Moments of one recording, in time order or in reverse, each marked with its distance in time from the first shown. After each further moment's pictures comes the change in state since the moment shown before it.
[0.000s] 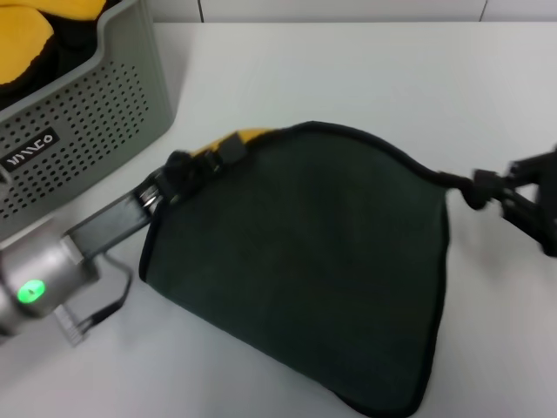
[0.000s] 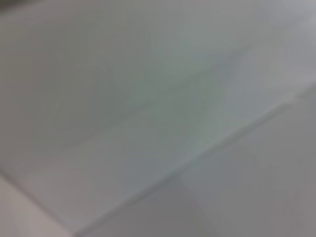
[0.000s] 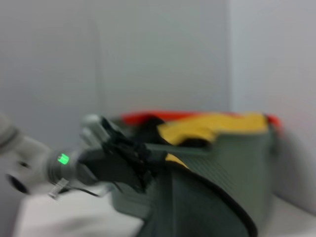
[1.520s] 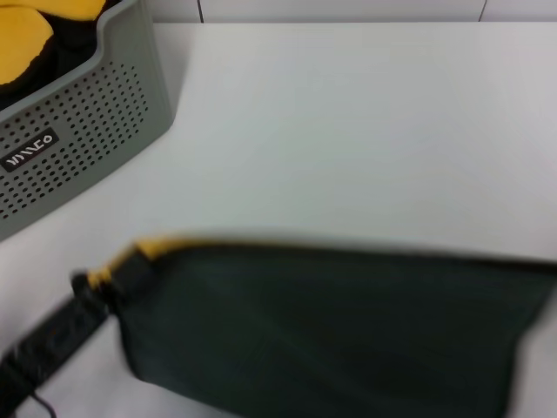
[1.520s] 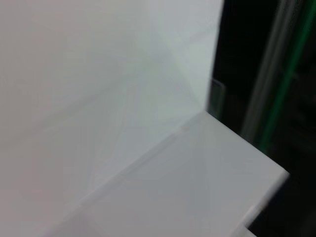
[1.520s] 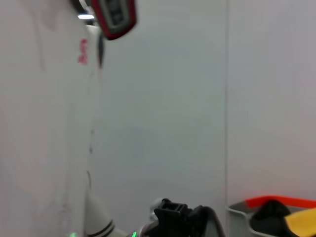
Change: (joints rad) left arm 0.460 -0.043 0.291 0.293 -0.224 0.322 0.085; right arm -0.160 -0.143 -0.046 -0.233 0.318 -0.455 0.222
